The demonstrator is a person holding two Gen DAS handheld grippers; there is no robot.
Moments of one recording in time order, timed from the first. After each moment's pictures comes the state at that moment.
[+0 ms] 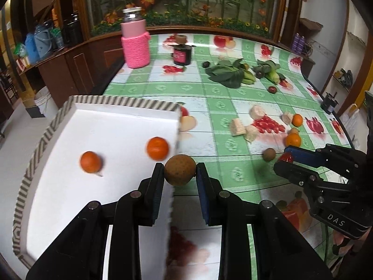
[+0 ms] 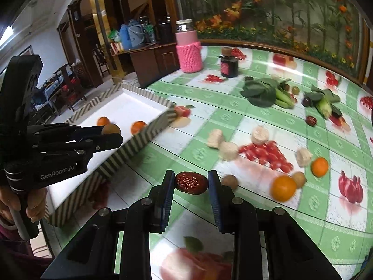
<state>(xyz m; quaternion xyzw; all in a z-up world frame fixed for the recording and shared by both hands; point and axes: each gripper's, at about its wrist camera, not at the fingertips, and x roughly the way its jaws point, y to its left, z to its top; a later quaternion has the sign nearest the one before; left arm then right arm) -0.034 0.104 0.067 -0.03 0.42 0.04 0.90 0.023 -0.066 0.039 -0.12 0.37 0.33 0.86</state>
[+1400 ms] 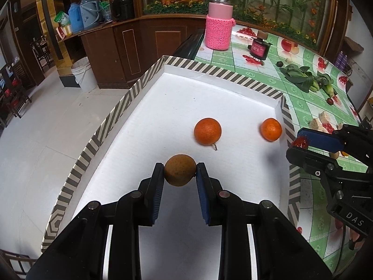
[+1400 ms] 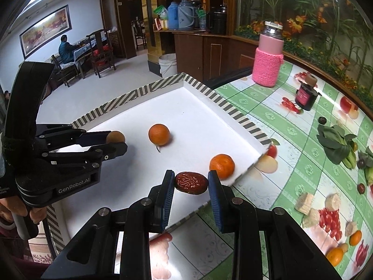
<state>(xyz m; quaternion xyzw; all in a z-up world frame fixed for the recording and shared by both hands) -0.069 0.222 0.036 -0.07 0.45 0.16 0.88 0.014 0.090 0.029 -0.22 0.36 0.42 0.80</state>
